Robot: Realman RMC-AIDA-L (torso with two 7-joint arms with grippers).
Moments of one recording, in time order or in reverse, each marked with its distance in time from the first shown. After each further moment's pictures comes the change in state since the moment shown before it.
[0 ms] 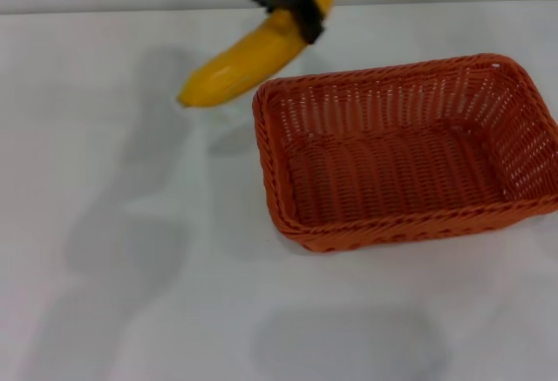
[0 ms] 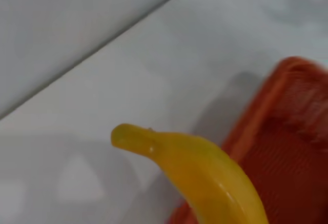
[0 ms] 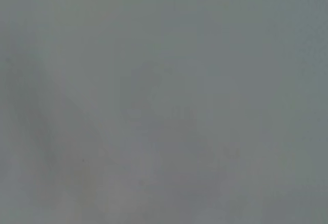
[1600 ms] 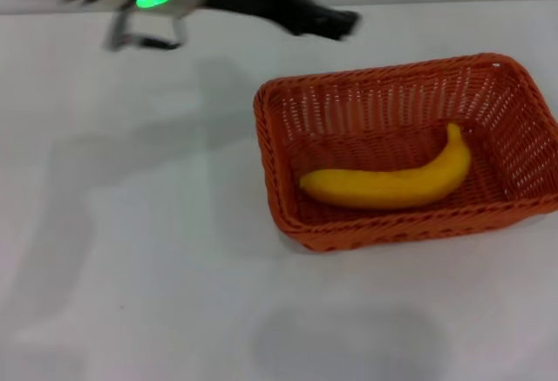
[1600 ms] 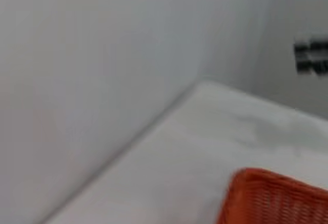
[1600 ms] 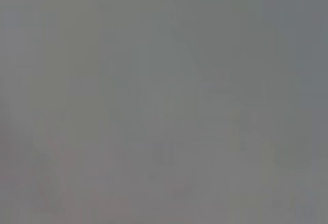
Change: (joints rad) left arm 0.631 -0.073 0.333 -0.464 -0.471 0.487 0.267; right arm -0.111 0.014 0.009 0.114 0.172 -0.080 -0.146
